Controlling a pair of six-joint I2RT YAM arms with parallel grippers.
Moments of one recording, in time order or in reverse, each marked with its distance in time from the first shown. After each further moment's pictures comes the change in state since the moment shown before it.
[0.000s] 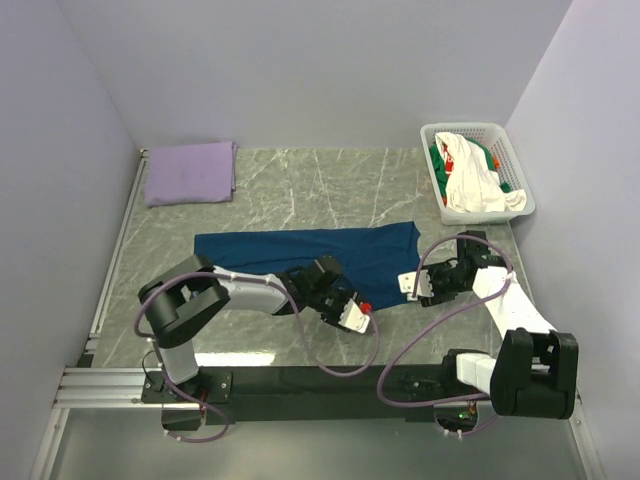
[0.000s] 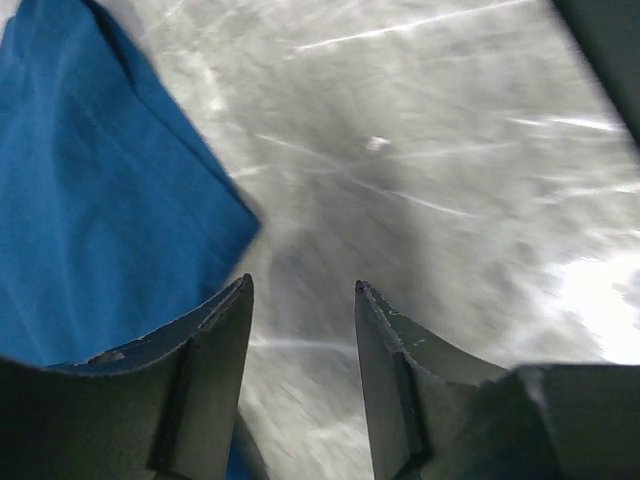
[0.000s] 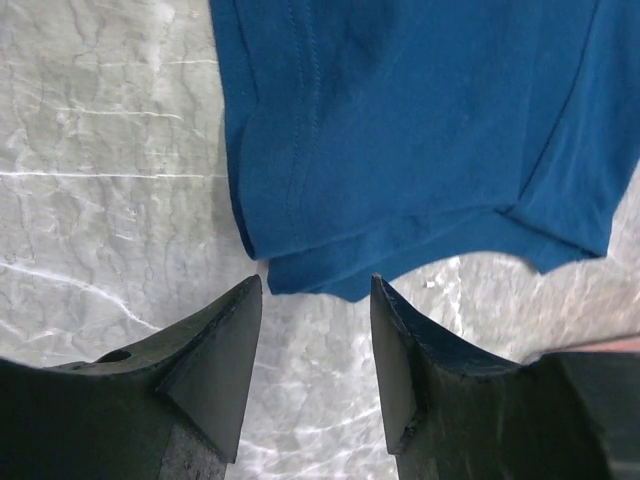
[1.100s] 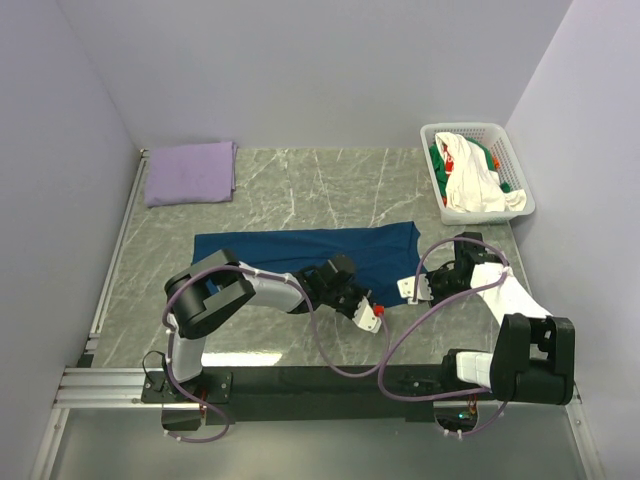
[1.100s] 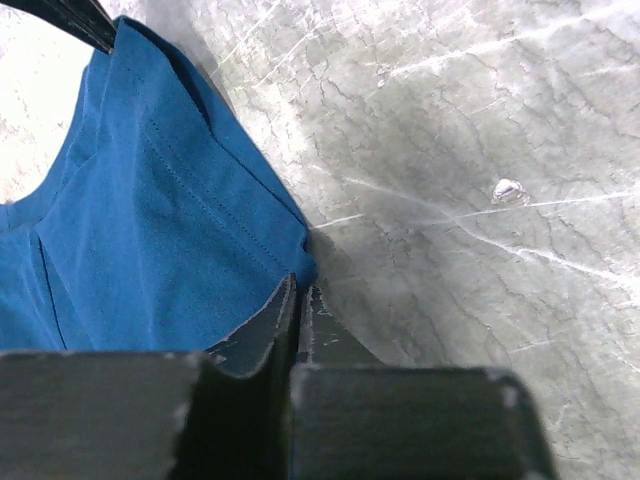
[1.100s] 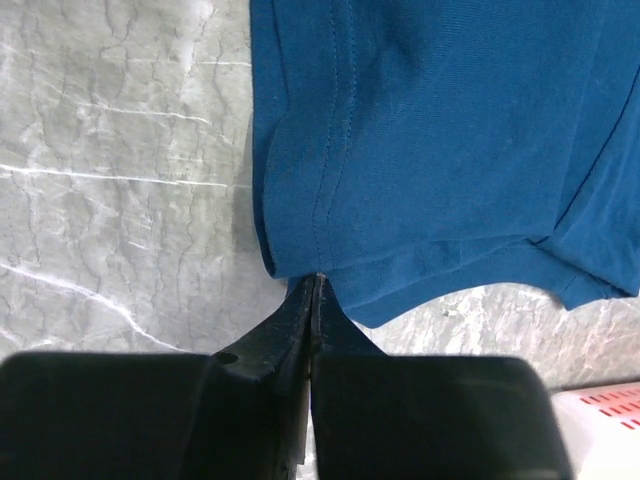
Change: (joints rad) left arm -0.023 0.159 0.107 0.139 -0.076 0.101; right arm -0.003 0.075 -0.012 0.008 -0.003 -0.087
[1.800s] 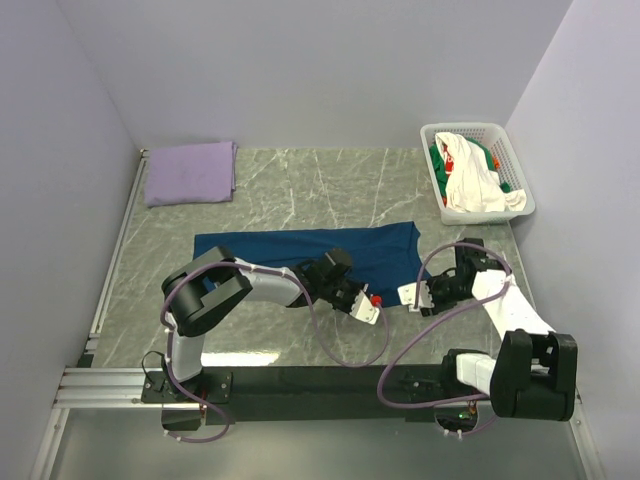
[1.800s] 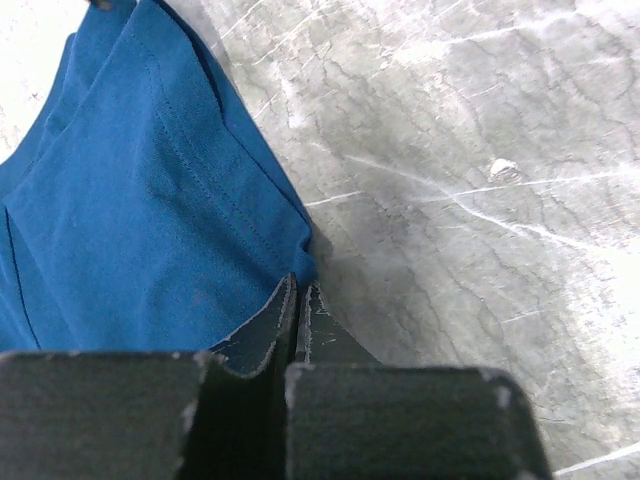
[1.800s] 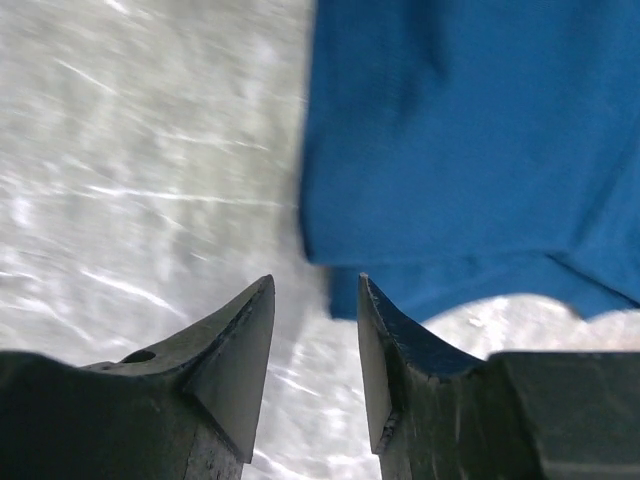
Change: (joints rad) left arm 0.041 -0.006 0.019 -0.067 0.063 -0.052; right arm 0.002 -0.073 -0.008 -0.100 -0.023 0.000
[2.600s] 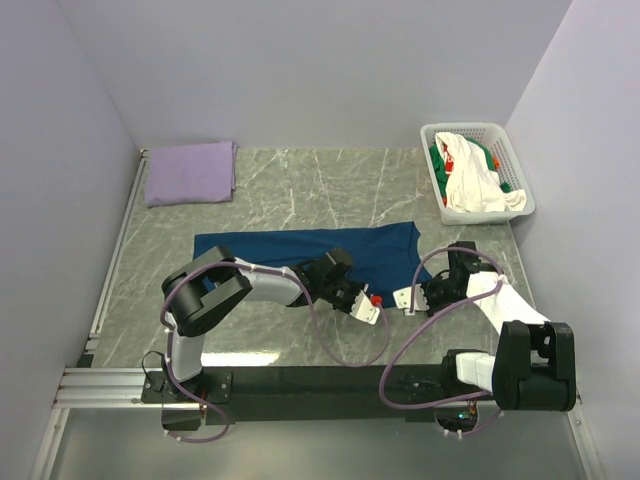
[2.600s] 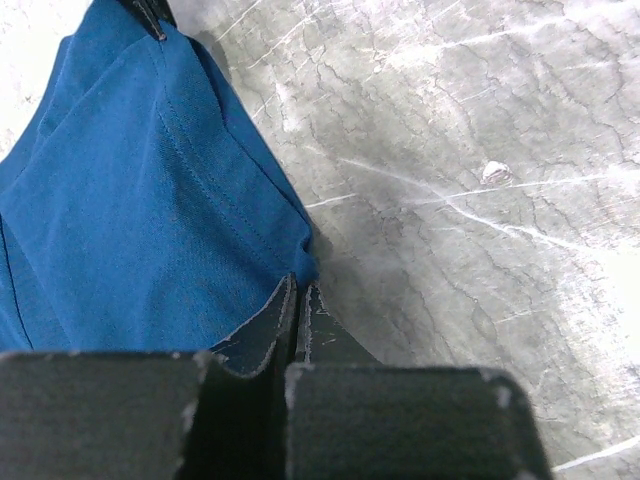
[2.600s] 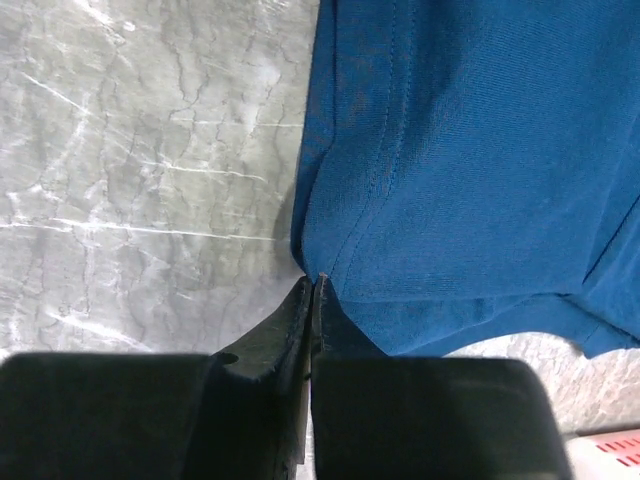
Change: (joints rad) left arm 0.000 0.000 0.008 -0.019 0.013 0.000; right arm 0.049 0.037 -0.076 0.135 0.002 0.000
